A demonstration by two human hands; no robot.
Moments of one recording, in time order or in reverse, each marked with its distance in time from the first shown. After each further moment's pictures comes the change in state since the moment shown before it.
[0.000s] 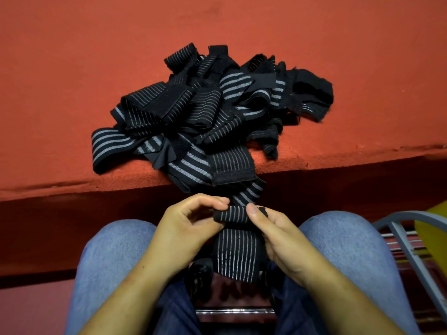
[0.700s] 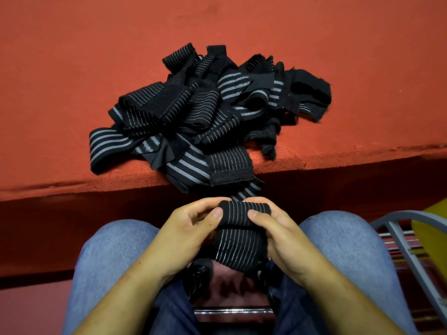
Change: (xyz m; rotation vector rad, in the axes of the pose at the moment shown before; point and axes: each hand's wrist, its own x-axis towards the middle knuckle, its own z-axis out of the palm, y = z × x) left_hand 0.001 -0.002 0.000 -0.058 -0.117 -0.187; right_hand 0.000 -0.003 -0.006 0.028 -0.008 -0.058
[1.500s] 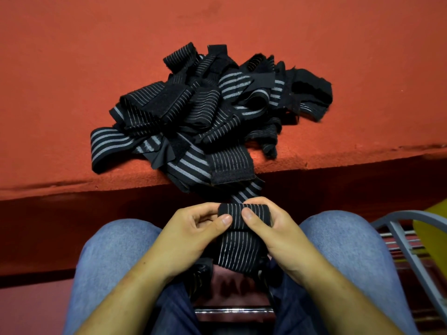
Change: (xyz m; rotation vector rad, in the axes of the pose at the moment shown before) left_hand 0.000 -0.005 -0.001 0.043 -0.047 -0.010; right_hand -0.002 -0.003 0.004 -0.190 0.025 -0.073
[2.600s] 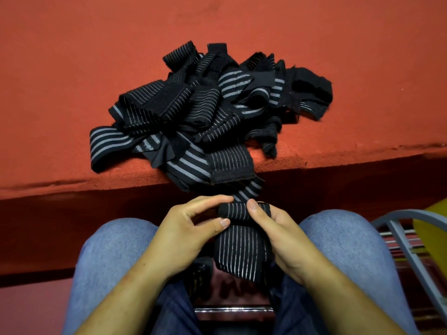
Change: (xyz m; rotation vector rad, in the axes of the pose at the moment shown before) left_hand -0.002 0.005 -0.002 0.198 0.092 0.141; right_hand 0.001 0.000 0.002 0.185 0.002 0.132
